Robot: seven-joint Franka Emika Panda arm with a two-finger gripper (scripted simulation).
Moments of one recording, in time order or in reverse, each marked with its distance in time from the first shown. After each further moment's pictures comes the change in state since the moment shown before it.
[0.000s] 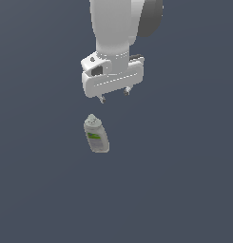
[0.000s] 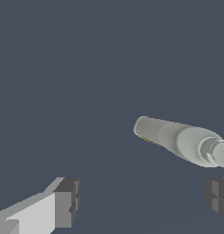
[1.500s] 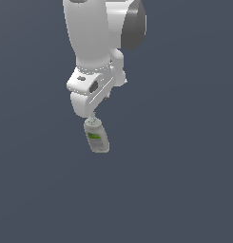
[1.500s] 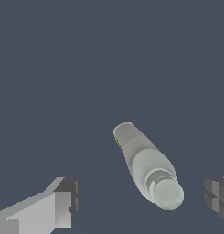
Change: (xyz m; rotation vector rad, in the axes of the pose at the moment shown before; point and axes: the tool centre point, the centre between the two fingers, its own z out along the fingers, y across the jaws) arm 0.005 0.061 0.018 -0.013 -0.014 -0.692
